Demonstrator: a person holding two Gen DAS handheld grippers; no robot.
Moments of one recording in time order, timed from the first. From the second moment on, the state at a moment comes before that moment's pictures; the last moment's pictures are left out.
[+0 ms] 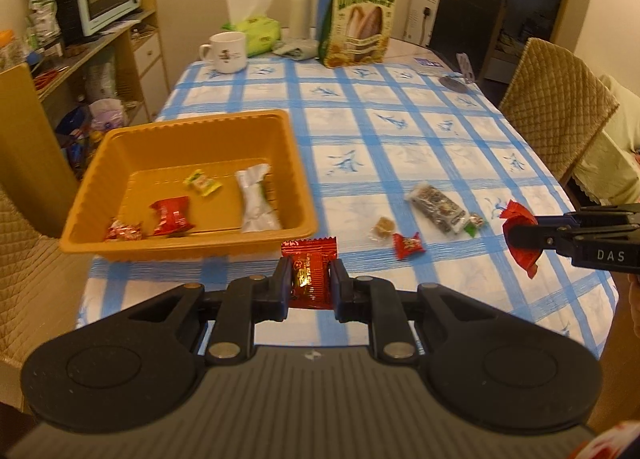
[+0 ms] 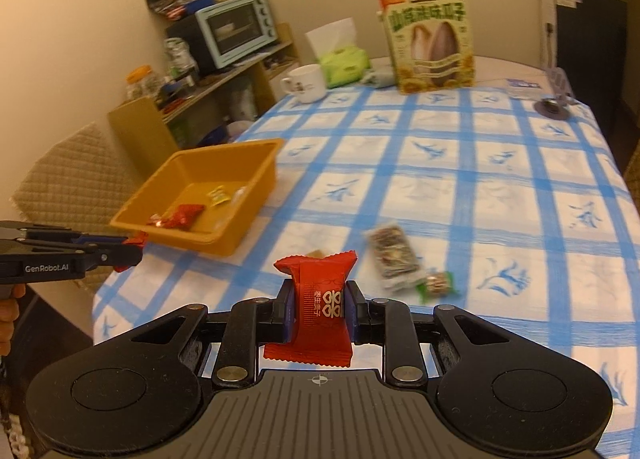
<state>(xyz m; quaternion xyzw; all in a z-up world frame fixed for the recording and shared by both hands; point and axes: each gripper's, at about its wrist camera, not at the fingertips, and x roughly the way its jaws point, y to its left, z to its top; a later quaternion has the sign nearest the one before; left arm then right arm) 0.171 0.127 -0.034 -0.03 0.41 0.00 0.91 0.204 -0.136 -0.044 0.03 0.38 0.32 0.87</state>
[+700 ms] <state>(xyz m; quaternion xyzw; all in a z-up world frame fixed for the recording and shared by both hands) 0.177 0.249 -0.016 -0.02 0.38 0.06 0.92 0.227 0.028 -0.031 0.00 0.36 0.40 0.84</state>
